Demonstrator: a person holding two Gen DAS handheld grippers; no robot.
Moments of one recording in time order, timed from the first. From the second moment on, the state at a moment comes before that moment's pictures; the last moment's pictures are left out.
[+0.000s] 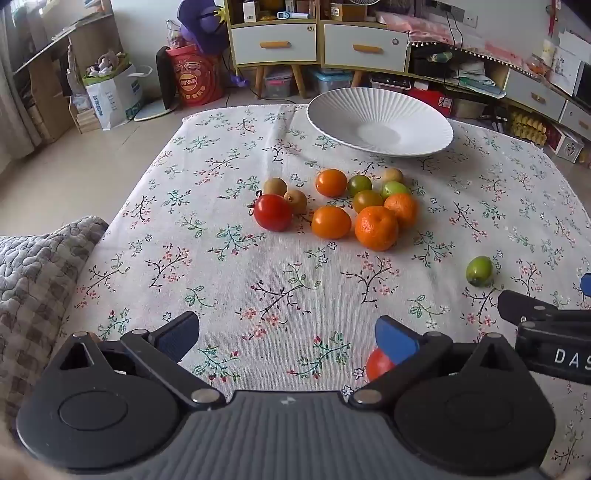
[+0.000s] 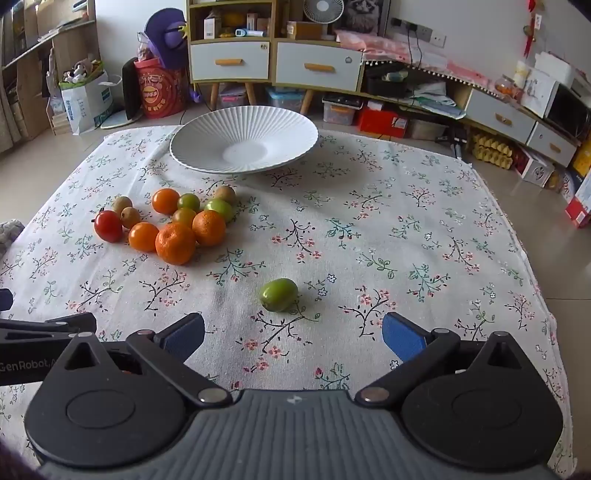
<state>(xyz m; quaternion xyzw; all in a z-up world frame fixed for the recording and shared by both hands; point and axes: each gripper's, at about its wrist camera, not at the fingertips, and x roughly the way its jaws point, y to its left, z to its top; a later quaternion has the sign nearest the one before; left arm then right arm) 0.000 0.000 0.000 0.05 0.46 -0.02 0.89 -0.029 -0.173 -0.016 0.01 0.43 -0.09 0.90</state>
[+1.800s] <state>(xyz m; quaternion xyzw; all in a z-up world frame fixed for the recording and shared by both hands) 0.000 0.002 0.003 0.05 0.45 -0.02 0.89 -0.030 -0.165 -0.015 0.01 0.43 -0.08 0.90</state>
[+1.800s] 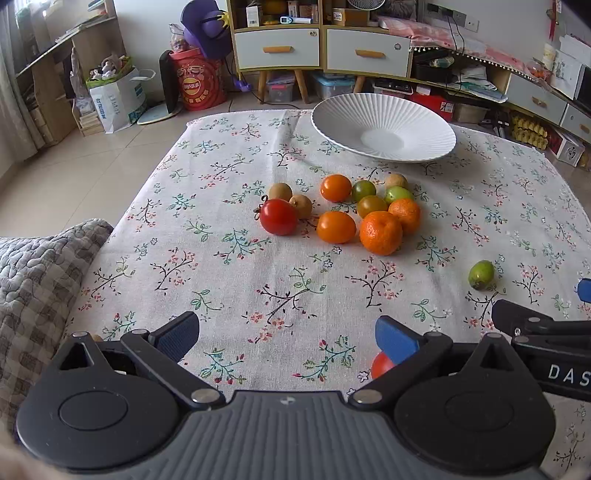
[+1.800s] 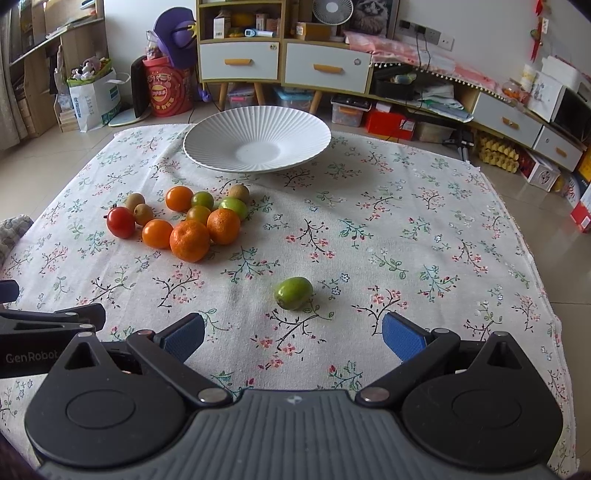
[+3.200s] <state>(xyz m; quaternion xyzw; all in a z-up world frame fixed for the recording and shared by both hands) 0.000 0.007 0.003 0.05 0.45 -0.02 0.89 -0.030 -0.164 -0.015 0.01 0.43 -0.08 0.90</state>
